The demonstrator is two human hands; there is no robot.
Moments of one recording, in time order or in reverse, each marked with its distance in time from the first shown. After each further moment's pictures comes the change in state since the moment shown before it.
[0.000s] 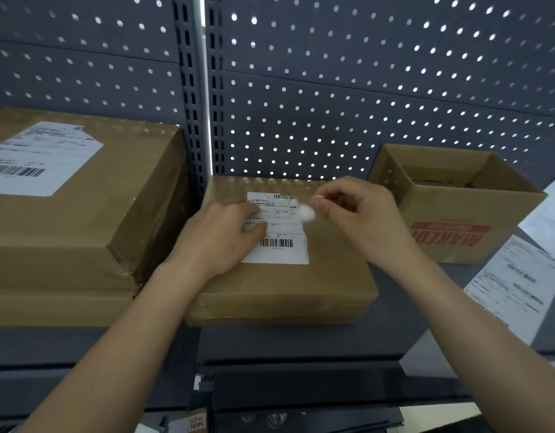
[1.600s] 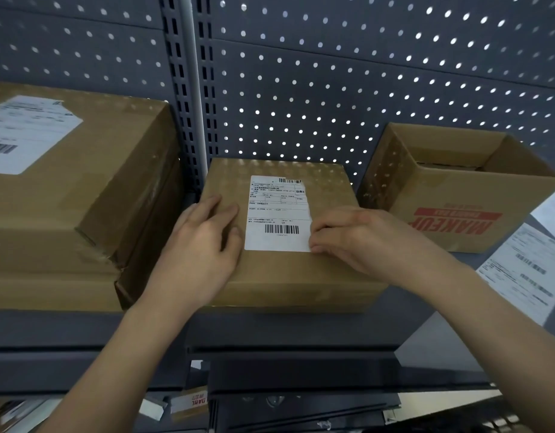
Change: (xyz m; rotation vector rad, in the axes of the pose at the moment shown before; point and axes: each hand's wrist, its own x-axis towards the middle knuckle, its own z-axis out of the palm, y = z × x) left_hand -0.047 0.006 0.015 -0.119 0.103 -0.131; right_hand -0.020 0.038 -0.015 -0.547 -0.406 -0.608
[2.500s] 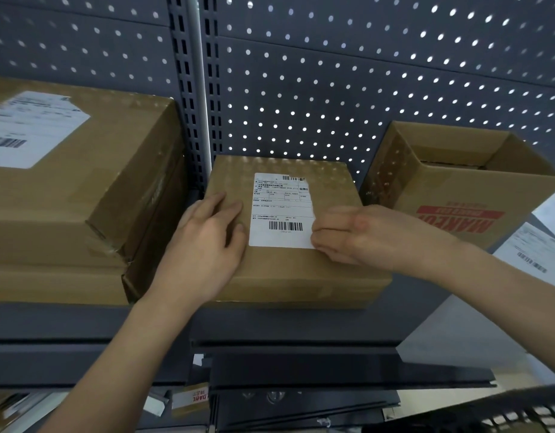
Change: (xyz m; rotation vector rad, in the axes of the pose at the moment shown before) left_hand -0.002 -0.001 0.000 -0.007 -0.006 -0.002; right_hand 0.008 0.007 -0.003 -0.170 -0.151 -0.211
